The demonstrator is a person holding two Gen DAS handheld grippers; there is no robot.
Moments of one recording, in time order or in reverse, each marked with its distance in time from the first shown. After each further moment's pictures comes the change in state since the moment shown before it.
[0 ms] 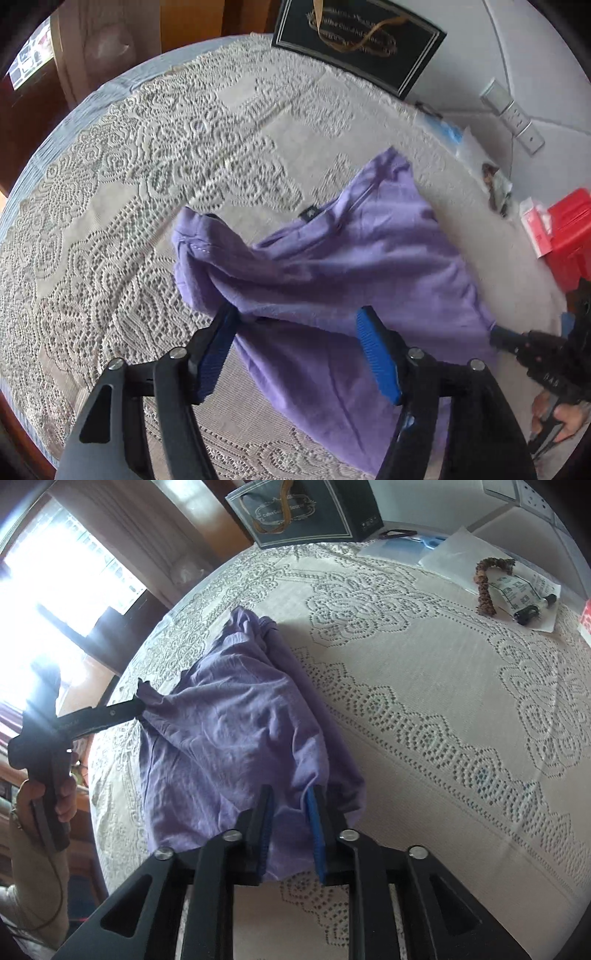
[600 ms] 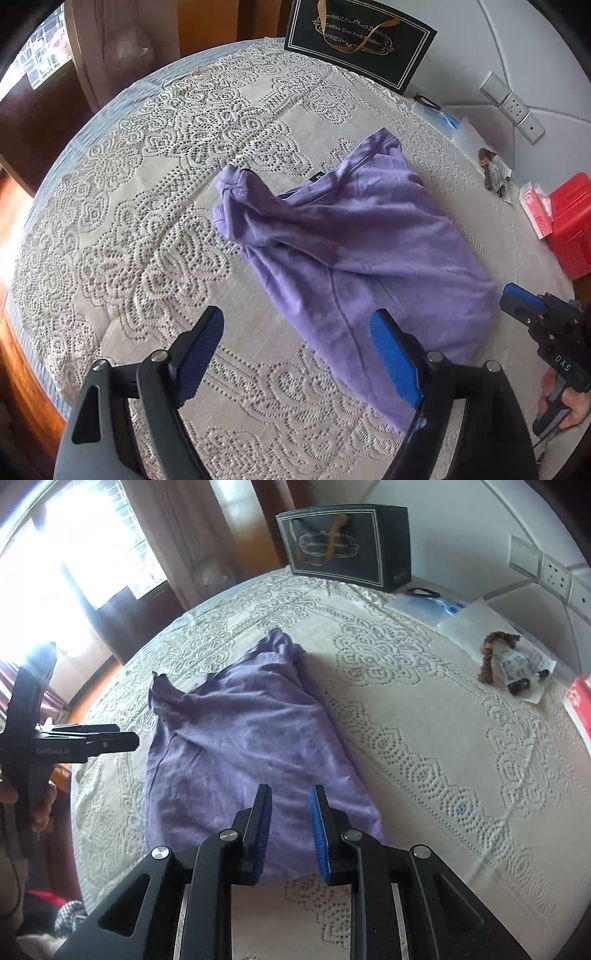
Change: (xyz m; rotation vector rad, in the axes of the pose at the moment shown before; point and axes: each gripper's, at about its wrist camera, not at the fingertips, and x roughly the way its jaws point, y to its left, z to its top) left arm -0.064 -0.003 -0.045 -0.015 -0.033 0.027; right arm -0.032 0.046 -0.018 -0.166 -0.129 -0.032
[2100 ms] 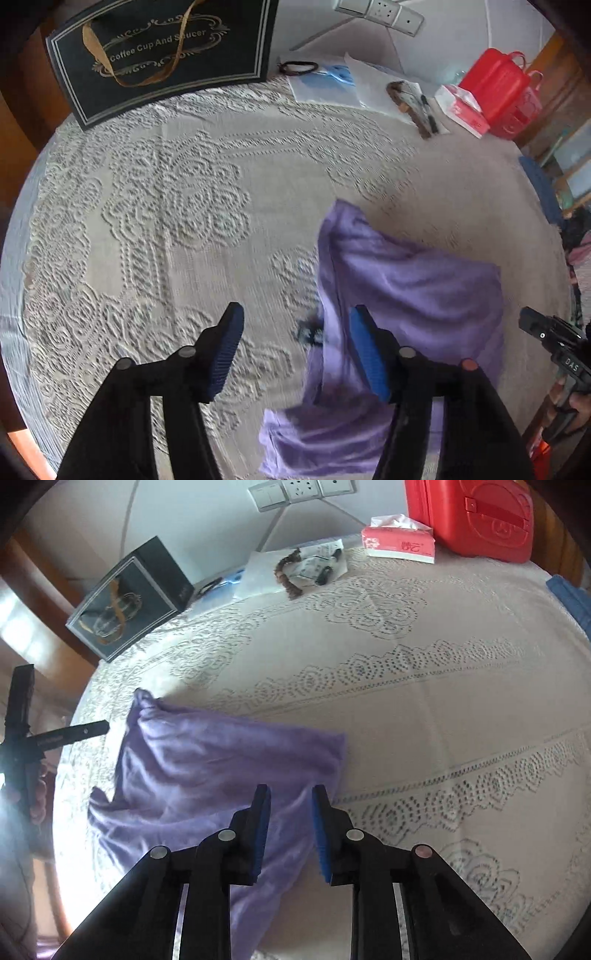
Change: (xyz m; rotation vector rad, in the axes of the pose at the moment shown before) left arm 0.100 -0.040 0.172 0.716 0.191 -0.304; right arm -0.001 0.030 -0.045 0.828 -0.137 -0.392
